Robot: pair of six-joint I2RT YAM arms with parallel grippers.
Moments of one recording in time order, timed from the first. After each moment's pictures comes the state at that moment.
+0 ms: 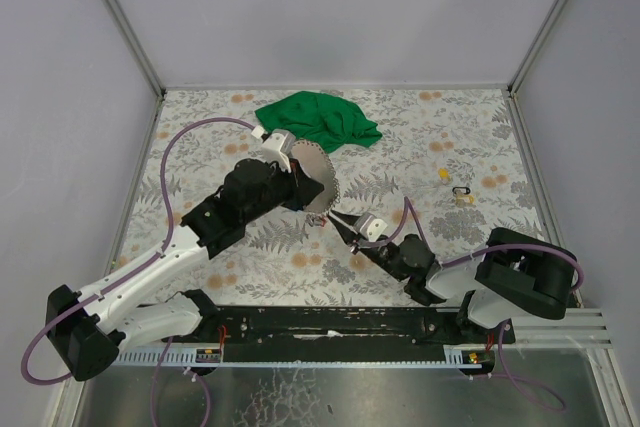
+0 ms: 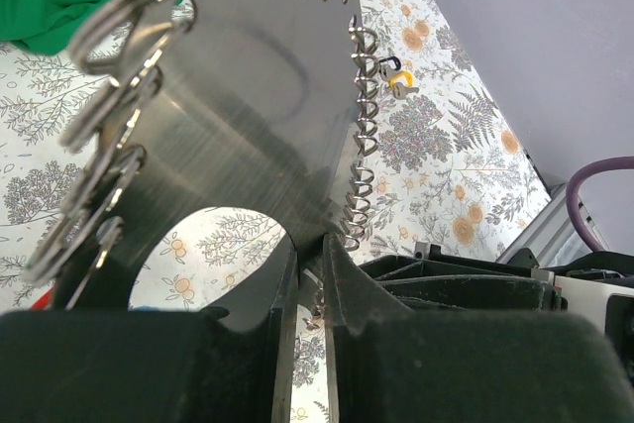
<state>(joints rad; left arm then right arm) -0.75 1.03 0.85 -0.12 0.03 -0.52 1.08 1.48 0.23 1.45 0.16 -0.27</state>
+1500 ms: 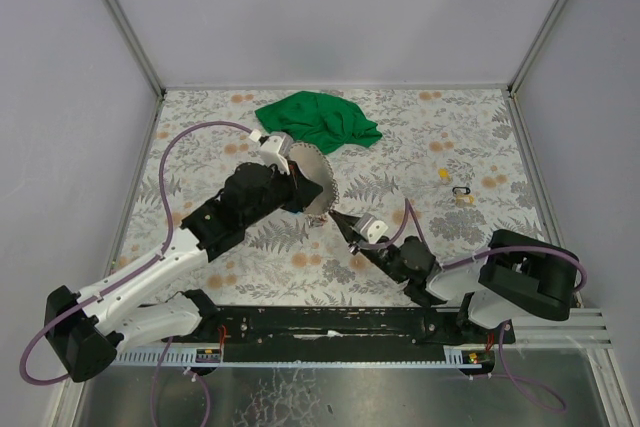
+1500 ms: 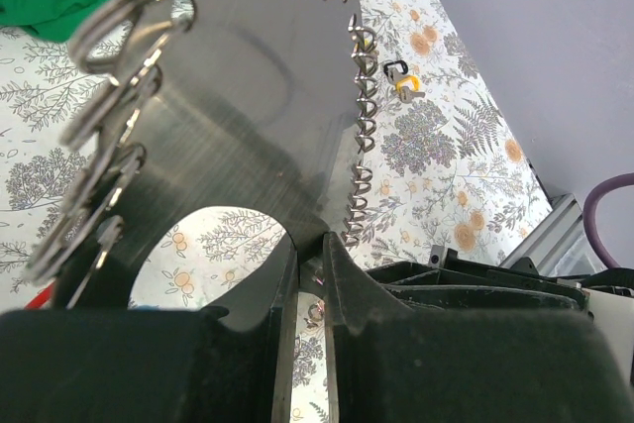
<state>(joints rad) -0.77 1.02 0.83 -0.12 -0.01 -0.55 1.11 1.47 0.24 1.46 0.23 -0.31</state>
